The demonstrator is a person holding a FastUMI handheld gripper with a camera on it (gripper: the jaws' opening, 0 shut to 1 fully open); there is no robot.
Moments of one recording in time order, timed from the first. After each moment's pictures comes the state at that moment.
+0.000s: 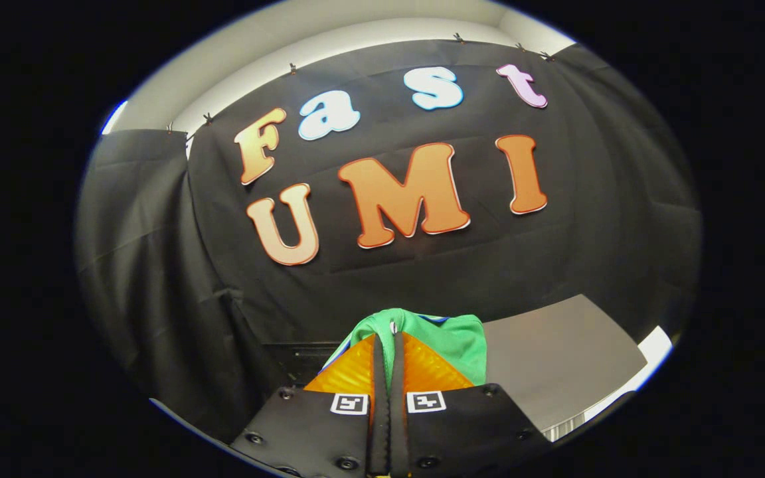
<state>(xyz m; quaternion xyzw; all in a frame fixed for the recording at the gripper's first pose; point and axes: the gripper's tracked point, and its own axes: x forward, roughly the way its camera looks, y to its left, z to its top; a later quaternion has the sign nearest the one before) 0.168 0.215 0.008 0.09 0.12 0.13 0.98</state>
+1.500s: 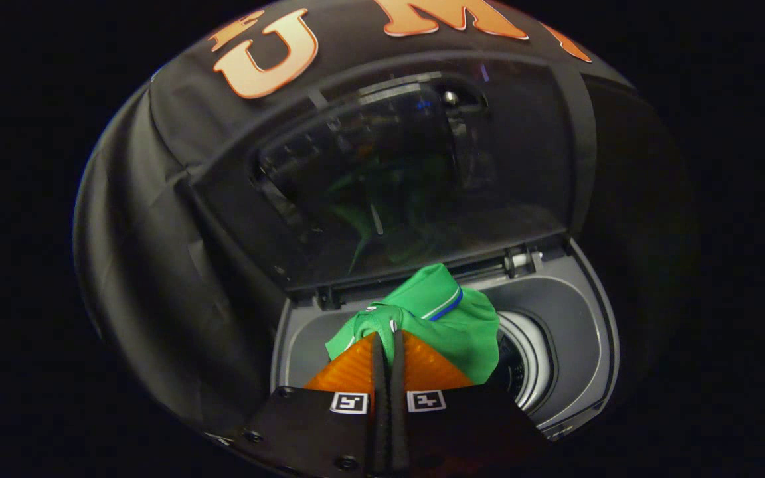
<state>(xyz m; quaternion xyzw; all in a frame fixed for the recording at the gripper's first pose) 0.272 0.452 -0.424 0.11 0.40 0.13 0.90</state>
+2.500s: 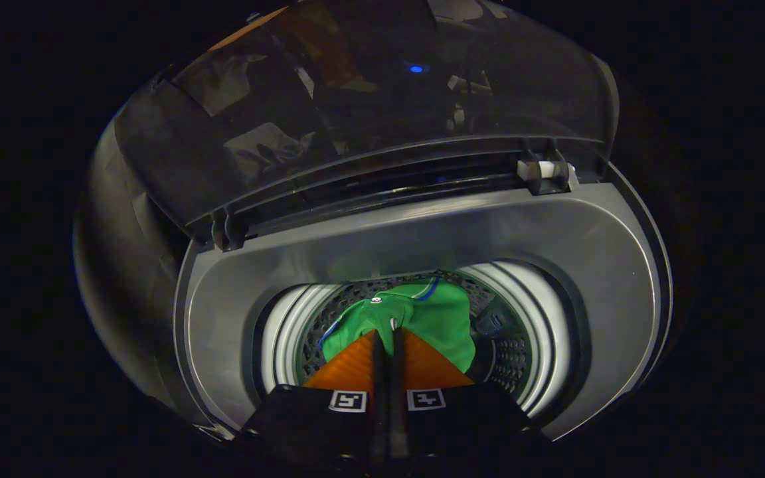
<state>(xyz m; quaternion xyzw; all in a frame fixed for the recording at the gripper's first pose) 0.273 0.435 -0.517 0.06 0.49 0.09 0.87</state>
